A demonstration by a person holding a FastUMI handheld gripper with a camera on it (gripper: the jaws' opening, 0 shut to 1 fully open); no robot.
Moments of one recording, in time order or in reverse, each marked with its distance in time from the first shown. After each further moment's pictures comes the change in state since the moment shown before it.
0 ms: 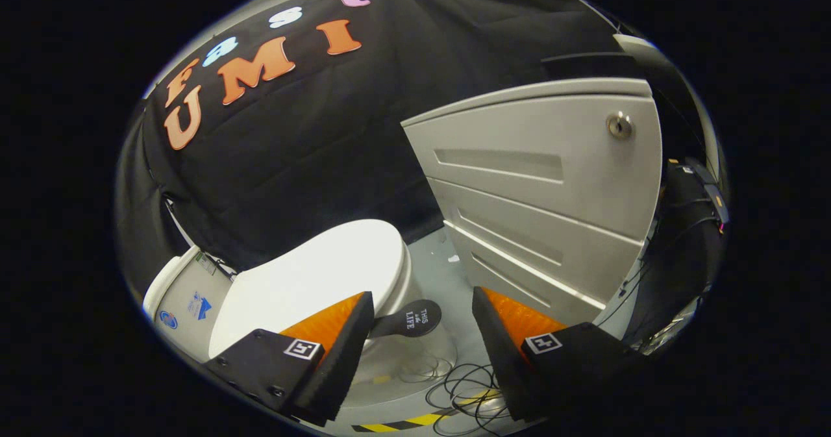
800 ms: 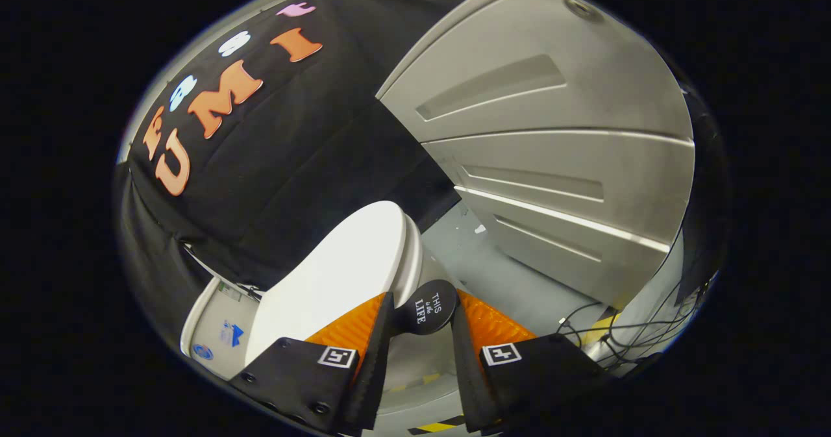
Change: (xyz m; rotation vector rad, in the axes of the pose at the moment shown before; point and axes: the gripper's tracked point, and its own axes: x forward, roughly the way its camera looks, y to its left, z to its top) arm 0.006 0.008 -0.051 0.249 0.226 0.145
